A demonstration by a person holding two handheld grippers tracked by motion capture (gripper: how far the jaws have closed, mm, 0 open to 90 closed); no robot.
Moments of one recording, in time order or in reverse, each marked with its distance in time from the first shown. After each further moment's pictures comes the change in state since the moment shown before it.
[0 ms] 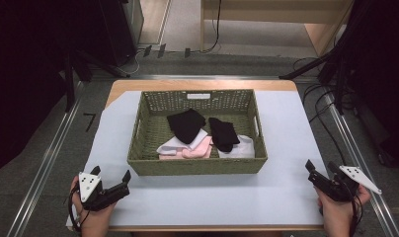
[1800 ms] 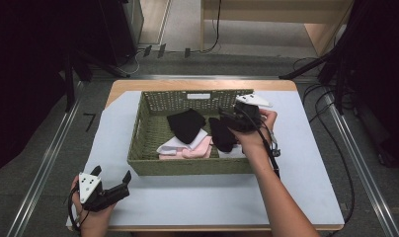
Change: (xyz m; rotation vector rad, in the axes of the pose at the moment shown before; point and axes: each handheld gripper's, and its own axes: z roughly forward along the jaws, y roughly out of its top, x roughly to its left) left arm 0.001 -0.001 -0.001 -0.009 -0.026 0.014; right arm 0.262 0.114 0.104 0.126 0.275 -0.212
